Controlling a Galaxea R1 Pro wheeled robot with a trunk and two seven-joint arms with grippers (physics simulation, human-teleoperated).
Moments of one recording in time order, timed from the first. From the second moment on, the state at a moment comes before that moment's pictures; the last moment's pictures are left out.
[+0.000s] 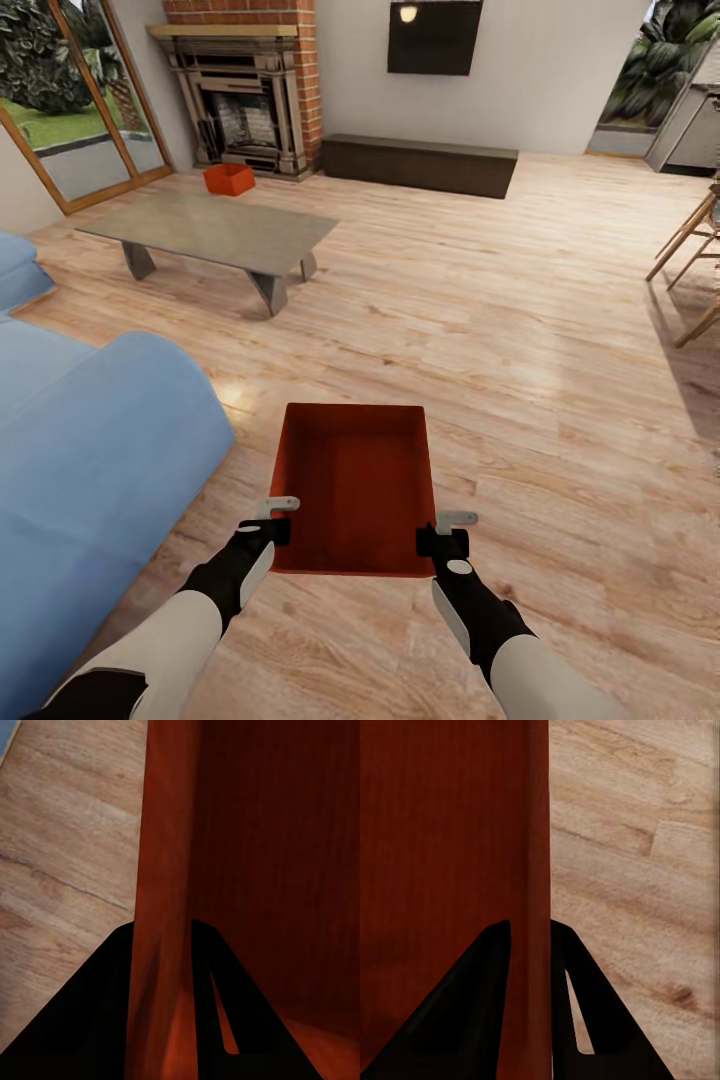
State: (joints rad) left arm -0.76 -0.10 -0.05 -0.42 0.06 0.25 0.22; right arm -0.64 0.14 0.13 -0.48 -0.03 -0.02 -0.25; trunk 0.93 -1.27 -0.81
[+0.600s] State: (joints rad) left arm -0.76 -0.10 -0.05 -0.42 0.06 0.25 0.22; right arm -0.64 0.14 0.13 -0.48 -0.04 -0.02 -0.25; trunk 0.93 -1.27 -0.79
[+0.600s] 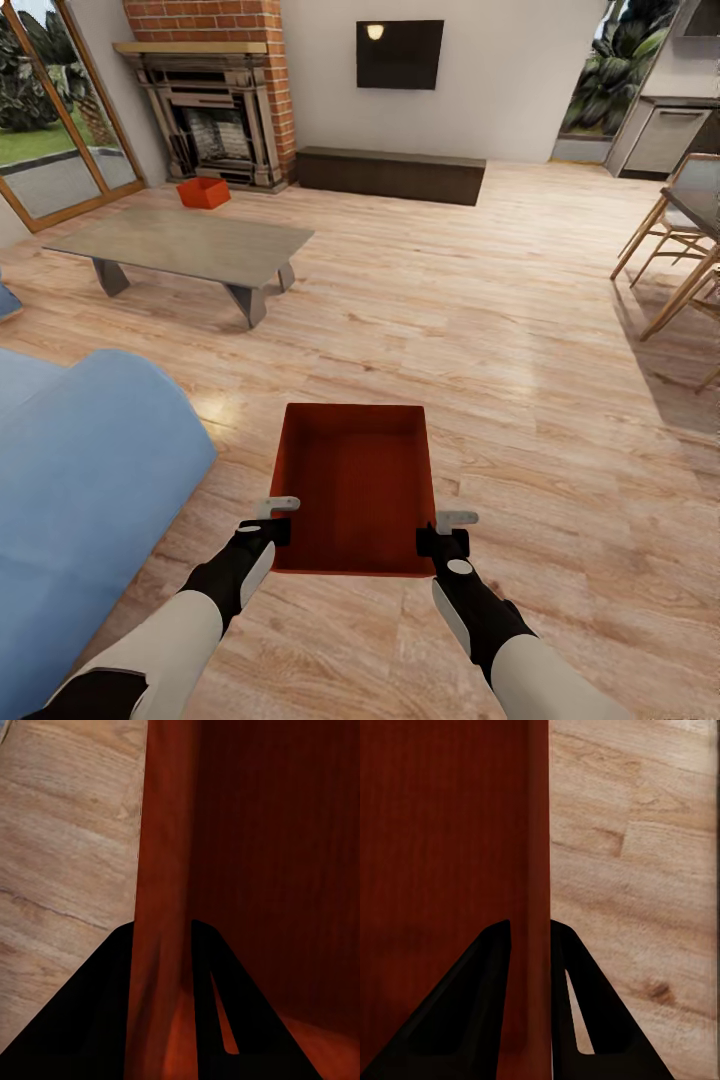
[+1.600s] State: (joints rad) left arm -0.76 -0.10 -0.05 -0.42 0.06 0.25 0.22; right arm -0.64 0.14 0.13 -0.48 -0.04 -0.02 -0.25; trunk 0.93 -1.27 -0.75
